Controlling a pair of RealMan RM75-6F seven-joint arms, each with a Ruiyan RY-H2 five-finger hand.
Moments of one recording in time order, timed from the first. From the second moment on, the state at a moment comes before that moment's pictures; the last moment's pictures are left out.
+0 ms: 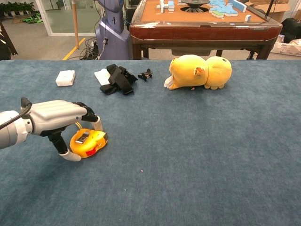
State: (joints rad) left arm -0.71 -1.50 -0.03 -1.53 1.18 0.89 0.43; right arm 0.16 -0.89 0.12 -1.87 -1.36 1.34 0.12
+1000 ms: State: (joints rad) left arm -0.69 -1.52 -0.02 -1.46 1.26 0.91 0.32; right arm 0.17 -0.90 0.13 -1.88 -1.34 1.34 0.10
